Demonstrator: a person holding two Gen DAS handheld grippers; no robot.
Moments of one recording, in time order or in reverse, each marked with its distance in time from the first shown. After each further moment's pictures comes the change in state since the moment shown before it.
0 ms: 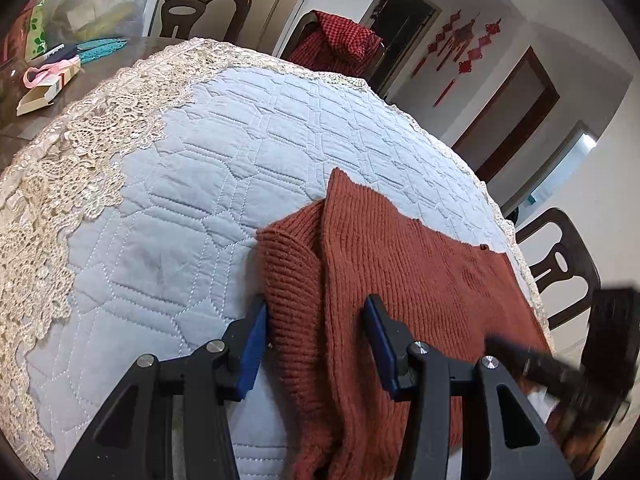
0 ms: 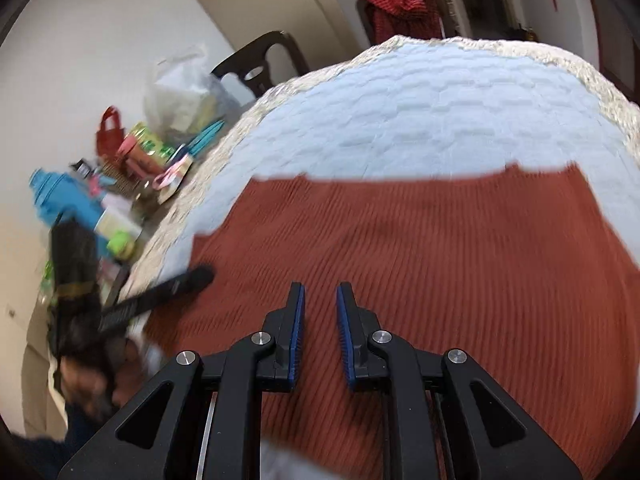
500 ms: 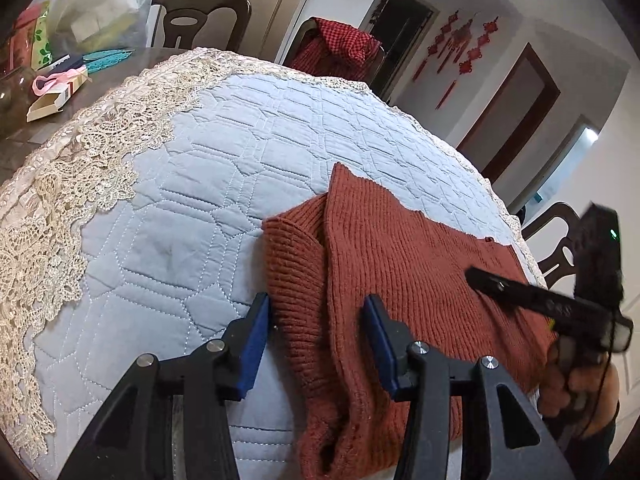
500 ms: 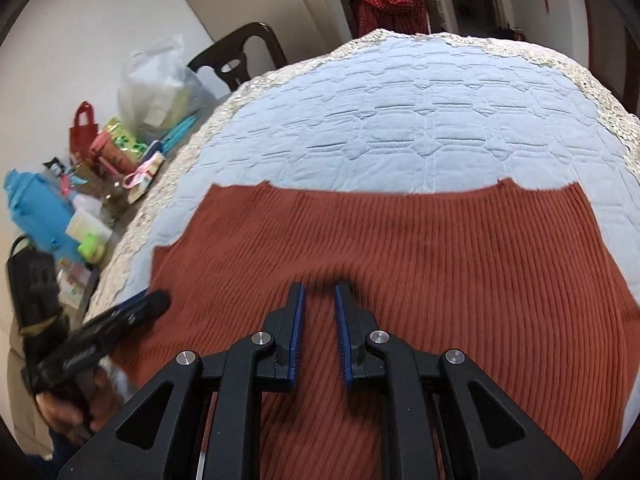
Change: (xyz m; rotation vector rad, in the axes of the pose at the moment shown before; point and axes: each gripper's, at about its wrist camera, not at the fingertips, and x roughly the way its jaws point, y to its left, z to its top) left arm -0.006 -0.005 -0.014 0.030 -0.030 0.043; right arm 0.035 -0.019 0.048 0.025 0.024 -0.107
